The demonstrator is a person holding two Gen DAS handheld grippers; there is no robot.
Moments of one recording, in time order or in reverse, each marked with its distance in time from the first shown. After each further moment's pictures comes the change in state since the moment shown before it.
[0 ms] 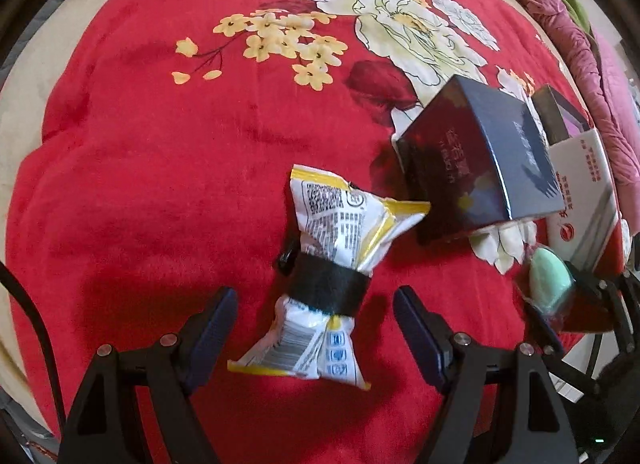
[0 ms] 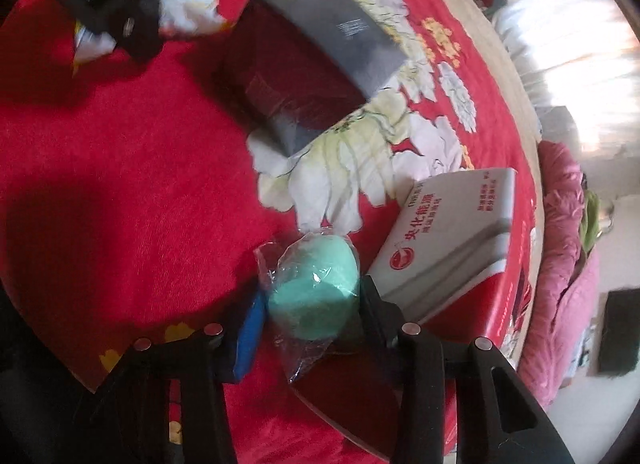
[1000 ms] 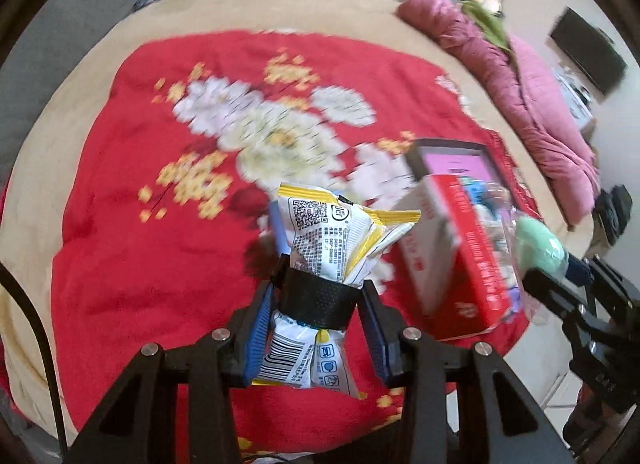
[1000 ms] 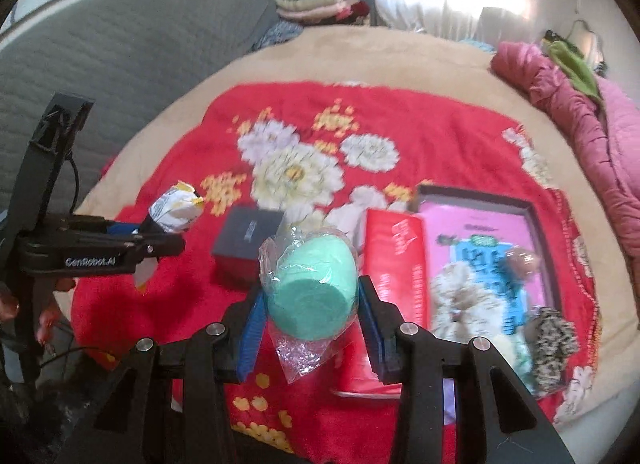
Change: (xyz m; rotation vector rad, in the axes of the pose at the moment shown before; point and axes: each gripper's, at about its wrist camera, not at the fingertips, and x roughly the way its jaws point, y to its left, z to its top) left arm -0.129 -0.094 -0.010 0.178 -0.259 -0.097; right arm -0.136 -0.136 -0.071 0.672 -0.417 0.316
